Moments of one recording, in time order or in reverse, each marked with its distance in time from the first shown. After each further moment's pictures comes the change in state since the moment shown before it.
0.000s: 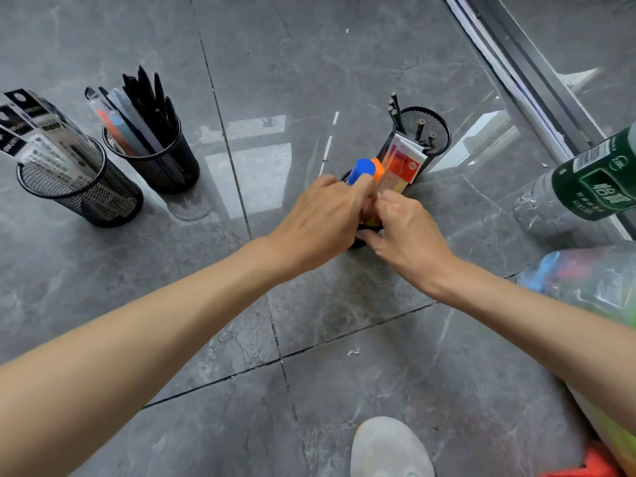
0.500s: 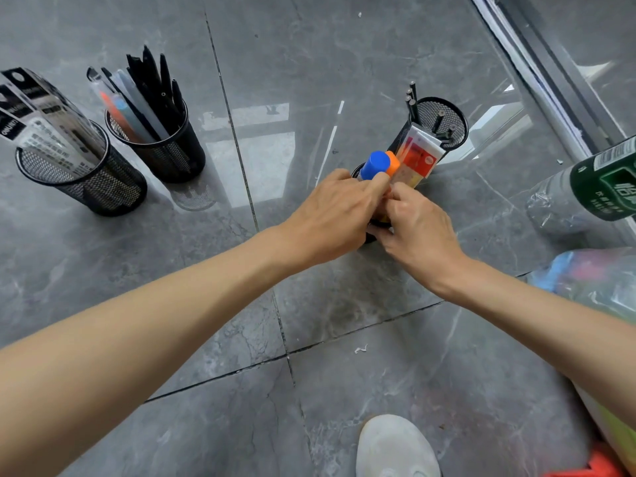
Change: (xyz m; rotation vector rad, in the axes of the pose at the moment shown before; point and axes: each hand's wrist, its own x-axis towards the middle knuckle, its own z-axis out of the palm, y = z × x) left_hand 0.001 -0.008 0.007 0.048 -0.051 0.077; right_hand 0.003 0.004 0.011 -0.178 0.041 -0.010
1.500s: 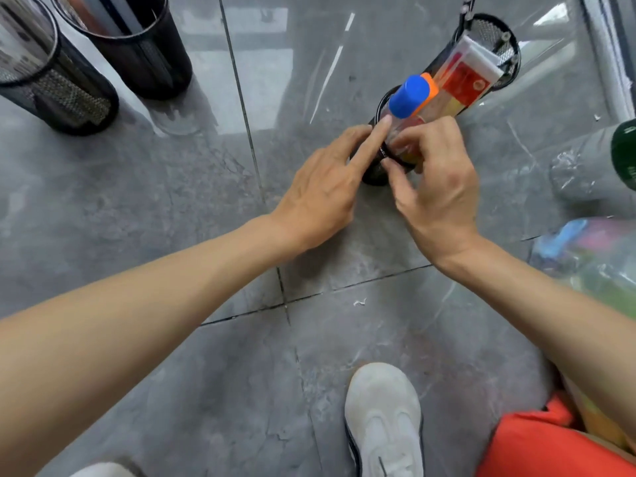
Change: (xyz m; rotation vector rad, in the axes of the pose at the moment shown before) left_hand -0.045 -0.009 0.042 -0.240 0.000 -0.261; right_hand -0.009 -0.018 0.008 0.252 0.316 0.003
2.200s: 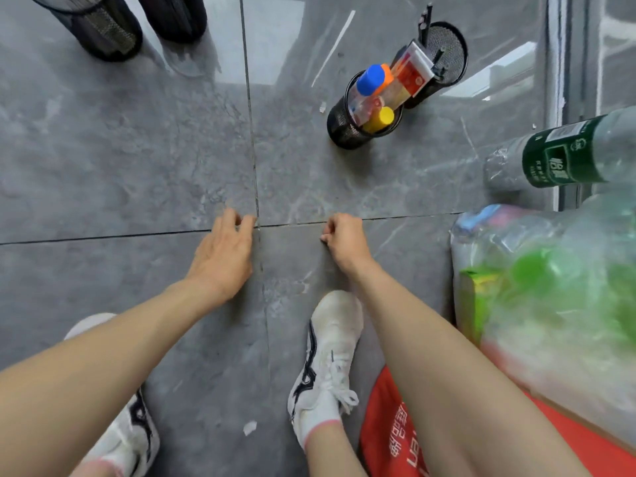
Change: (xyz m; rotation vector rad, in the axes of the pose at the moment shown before) left_hand -0.169 0.077 -0.030 0.140 -0.376 -0.719; right_hand -0.103 -0.013 -0.007 0.006 -0.872 0.649
